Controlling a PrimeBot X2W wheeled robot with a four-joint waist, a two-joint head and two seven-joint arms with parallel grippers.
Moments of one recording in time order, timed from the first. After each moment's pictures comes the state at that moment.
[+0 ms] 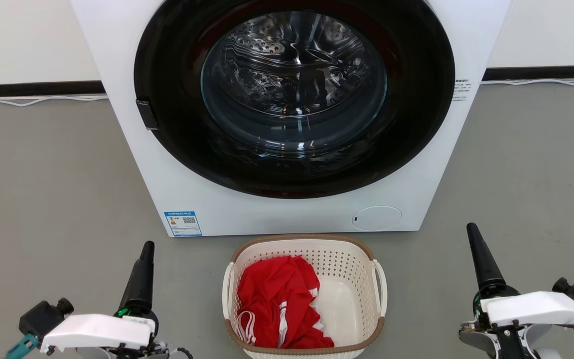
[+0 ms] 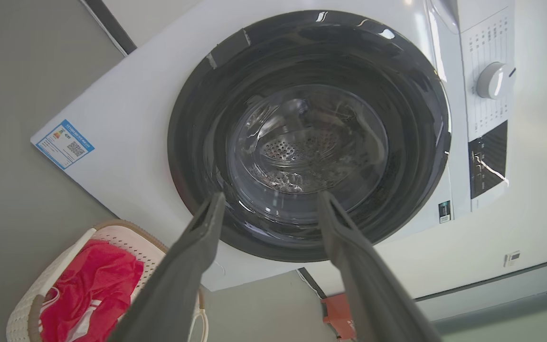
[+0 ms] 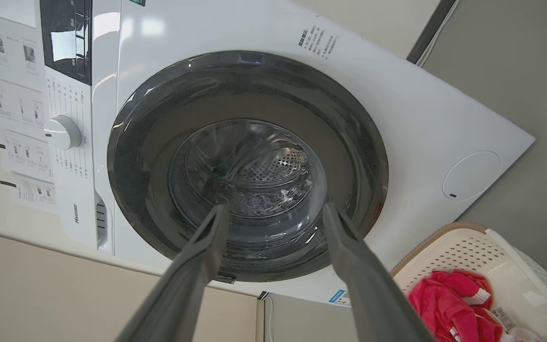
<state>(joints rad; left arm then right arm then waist) -0.03 0.05 0.02 0.20 -1.17 -0.12 -0.03 -0.07 -0.07 0.00 0.20 1.25 0.12 -0.03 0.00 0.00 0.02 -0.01</state>
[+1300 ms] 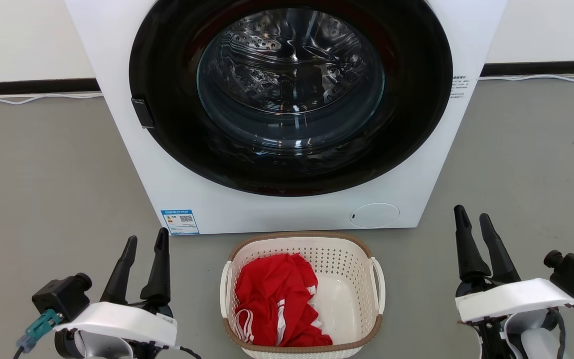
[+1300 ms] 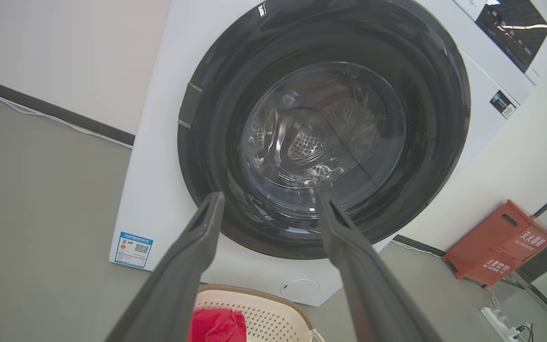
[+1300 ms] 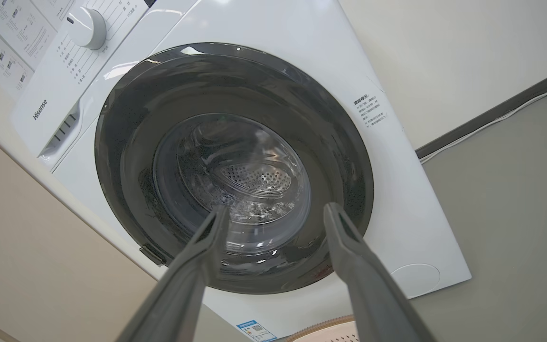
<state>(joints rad) -0.05 0.06 -0.01 0.16 -0.58 -0.12 -0.15 -0.11 -0.08 0.03 0.19 0.70 0.12 -0.15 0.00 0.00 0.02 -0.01</state>
